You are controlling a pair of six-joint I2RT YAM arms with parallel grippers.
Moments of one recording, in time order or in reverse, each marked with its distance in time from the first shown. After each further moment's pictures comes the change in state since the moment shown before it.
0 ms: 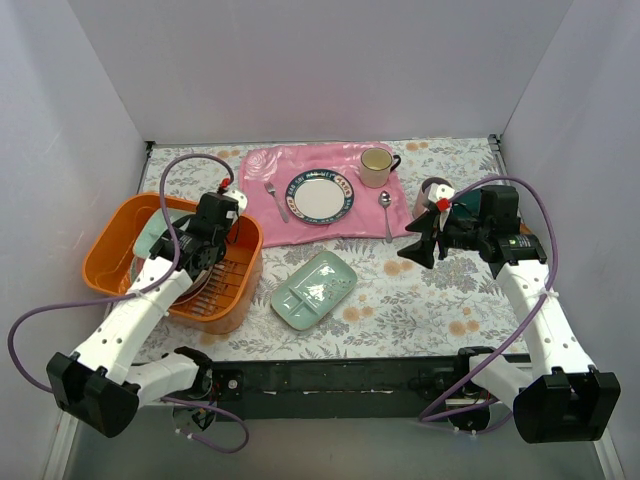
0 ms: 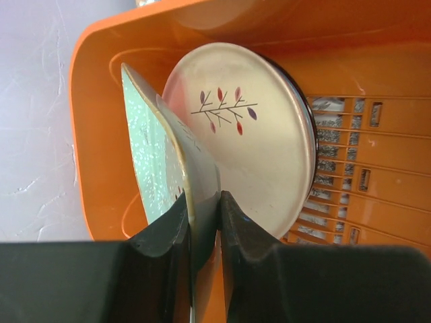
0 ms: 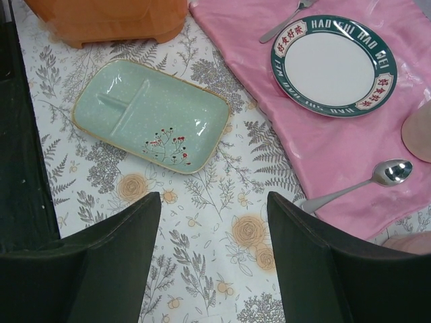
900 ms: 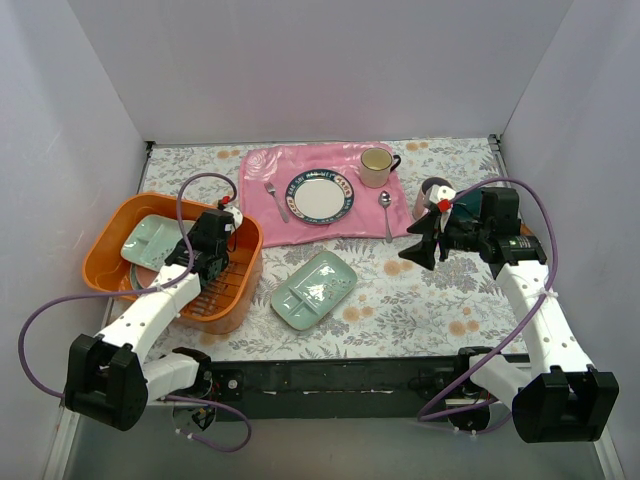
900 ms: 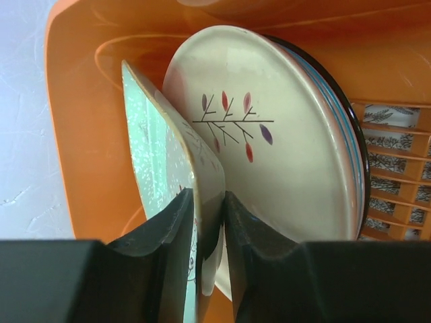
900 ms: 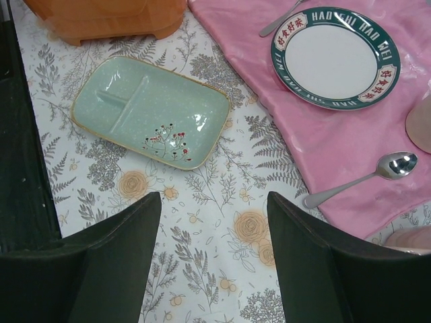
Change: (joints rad) left arm 0.125 0.034 -0.341 0.443 -0.069 0.214; right arm -0.015 0.001 -0.019 -0.002 -0.004 -0.003
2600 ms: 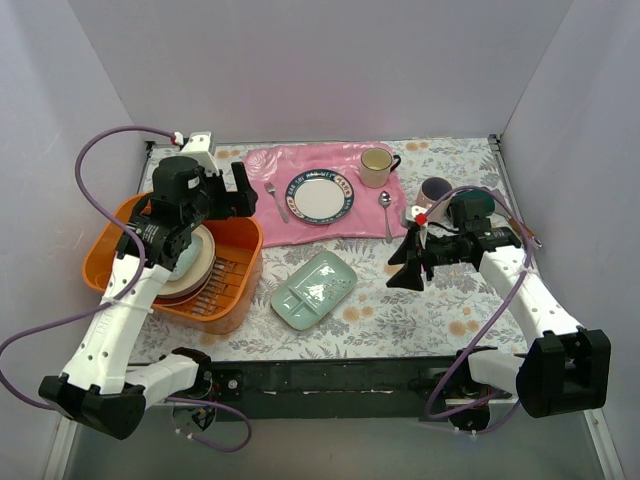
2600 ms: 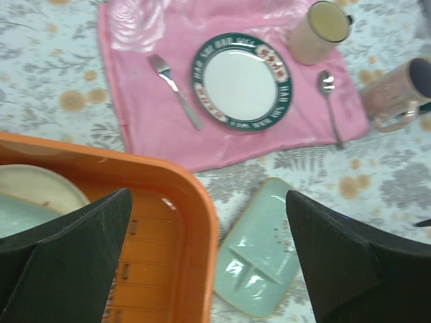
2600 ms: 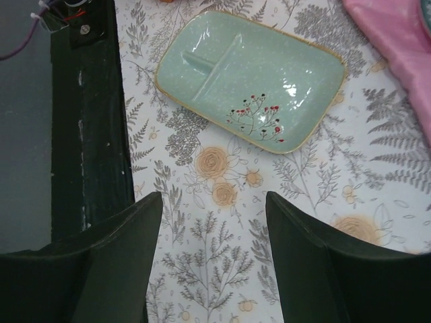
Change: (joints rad) left arm 0.005 -0.047 0.571 -0.267 0.666 -0.750; right arm 0.101 0.141 -0.021 -0.218 -0.095 -0.170
